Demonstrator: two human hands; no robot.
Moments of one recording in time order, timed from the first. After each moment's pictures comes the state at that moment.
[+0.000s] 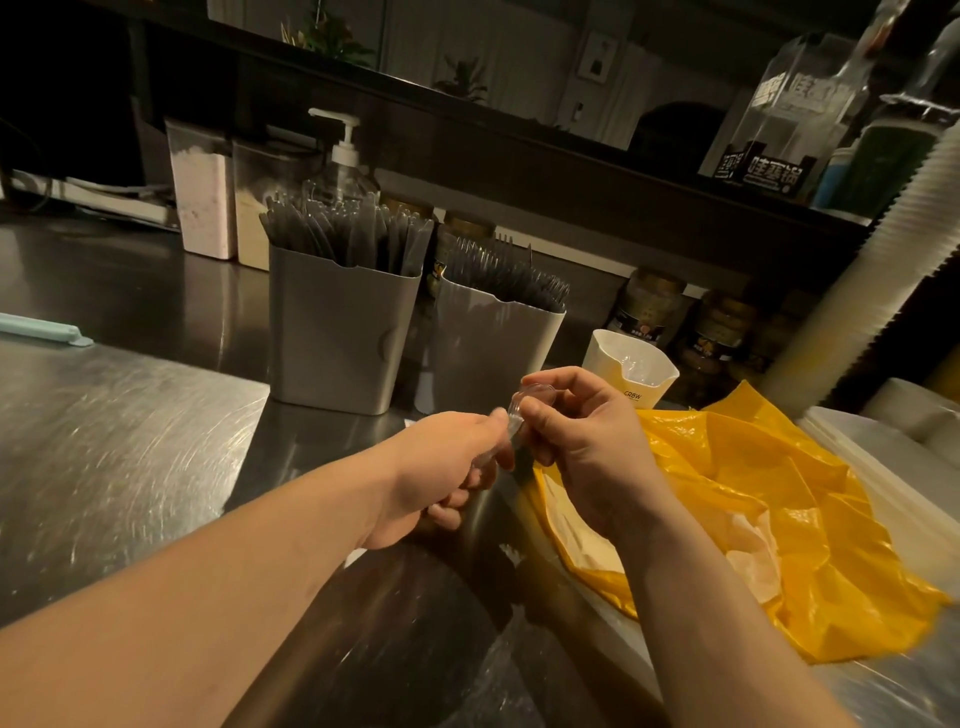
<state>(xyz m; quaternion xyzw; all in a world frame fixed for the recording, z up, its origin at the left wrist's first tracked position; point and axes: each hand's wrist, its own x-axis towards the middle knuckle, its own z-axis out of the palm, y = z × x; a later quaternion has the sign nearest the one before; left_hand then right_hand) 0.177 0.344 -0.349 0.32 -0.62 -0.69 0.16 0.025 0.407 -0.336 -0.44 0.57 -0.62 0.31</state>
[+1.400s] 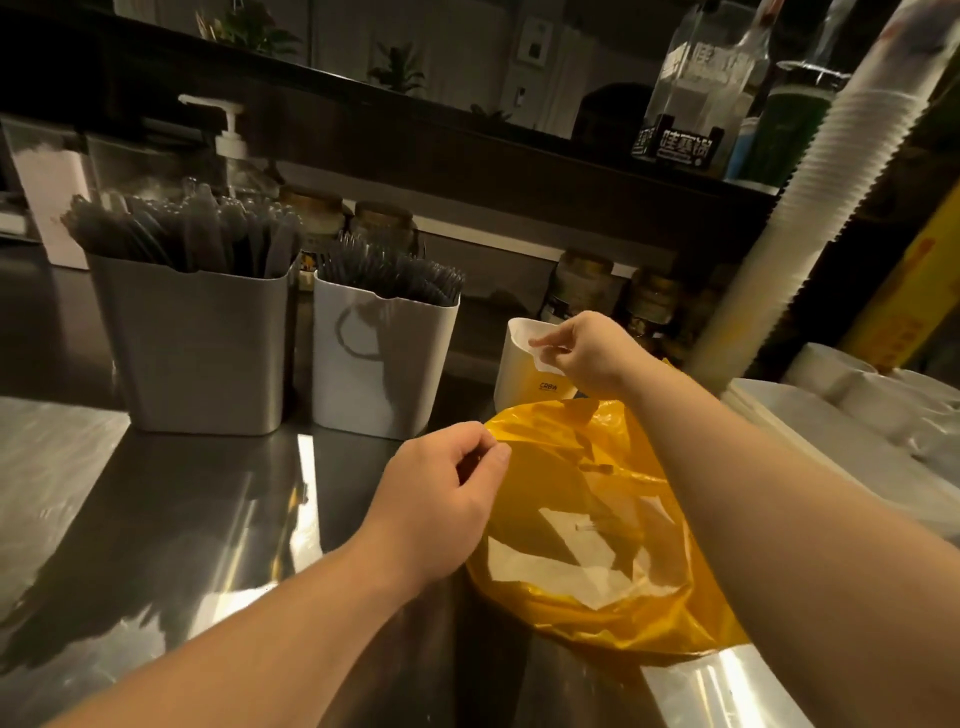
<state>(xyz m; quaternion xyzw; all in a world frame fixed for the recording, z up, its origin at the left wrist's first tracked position) 0.086 0.370 -0.390 0.23 -0.78 -0.43 0.39 -0.142 0.356 -0.297 -0.53 0.82 -0.22 0.01</state>
